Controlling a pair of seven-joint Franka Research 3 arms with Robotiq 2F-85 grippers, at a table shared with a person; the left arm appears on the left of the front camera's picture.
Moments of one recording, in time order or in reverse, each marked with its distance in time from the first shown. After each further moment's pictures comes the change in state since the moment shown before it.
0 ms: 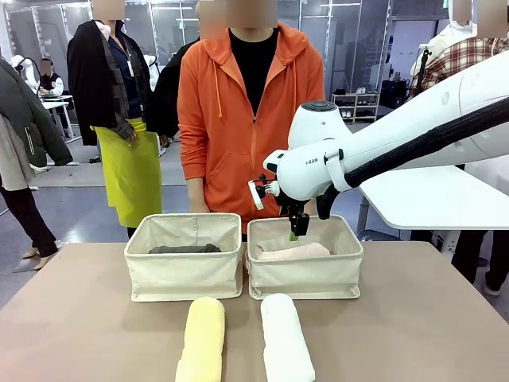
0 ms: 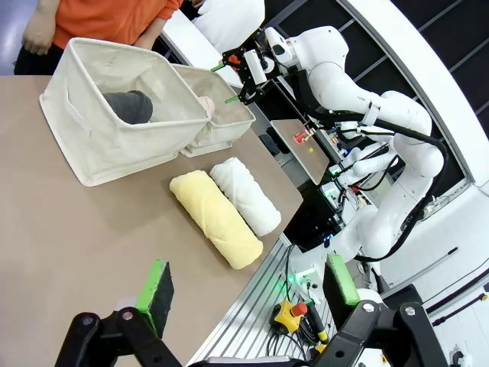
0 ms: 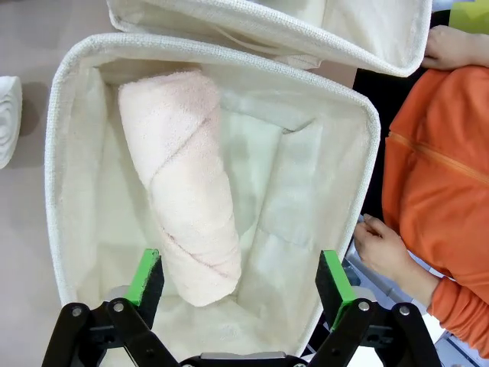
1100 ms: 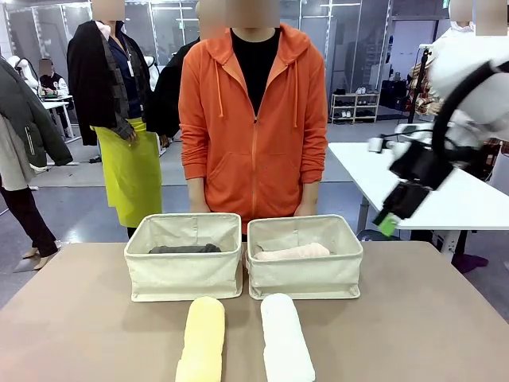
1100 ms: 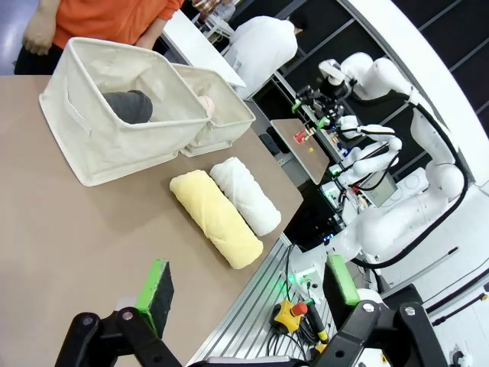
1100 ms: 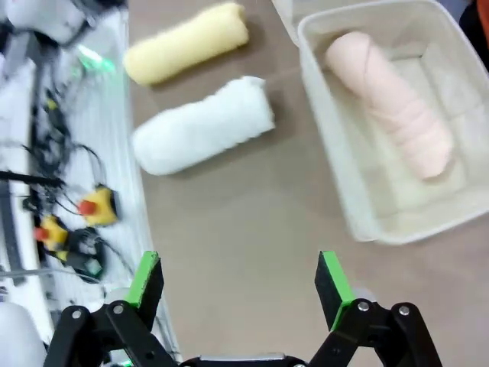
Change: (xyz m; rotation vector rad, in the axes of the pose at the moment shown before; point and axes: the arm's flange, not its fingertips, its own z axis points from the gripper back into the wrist) left arm 0.000 0.000 0.000 0.001 0.001 0.000; right arm -0.200 0.136 0.134 0.534 -0.488 -0.666
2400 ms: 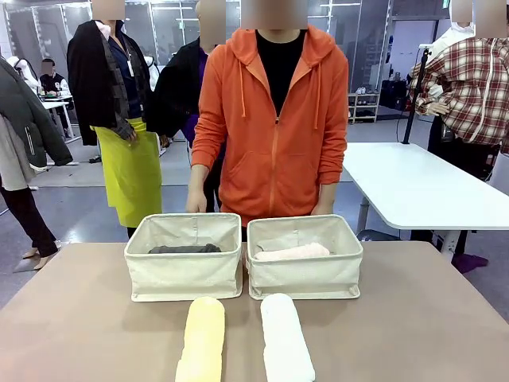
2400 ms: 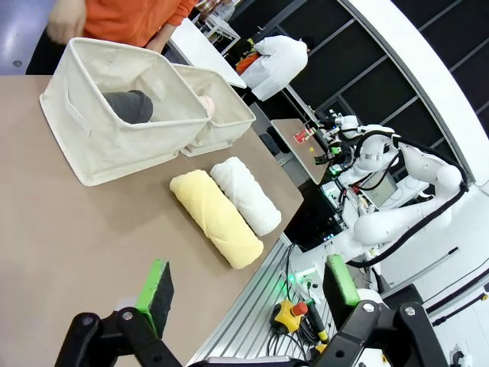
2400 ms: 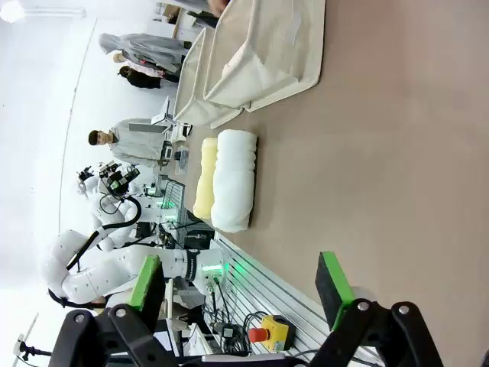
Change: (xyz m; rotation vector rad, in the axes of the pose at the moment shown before) left arm 0.000 0.000 0.000 0.001 0.001 0.000; right arm -0.354 0.058 0.020 0.195 -0.800 -1.012
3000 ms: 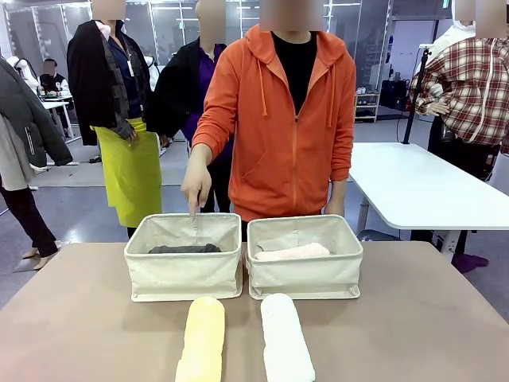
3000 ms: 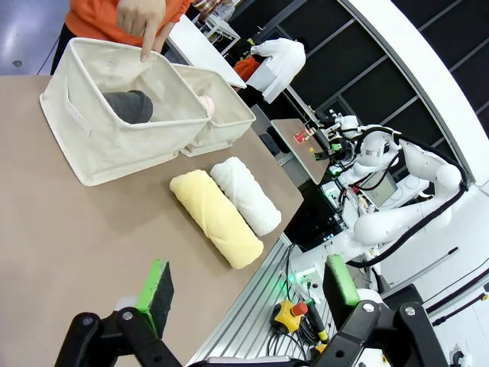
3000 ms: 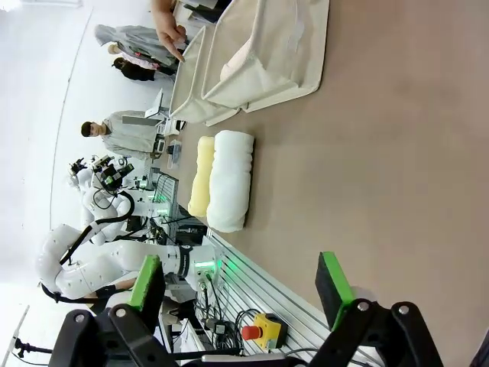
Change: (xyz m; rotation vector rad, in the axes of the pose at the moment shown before) left arm 0.000 0.000 0.000 0.000 0.000 0.000; right arm 0.013 0.007 0.001 -0.018 0.017 0.026
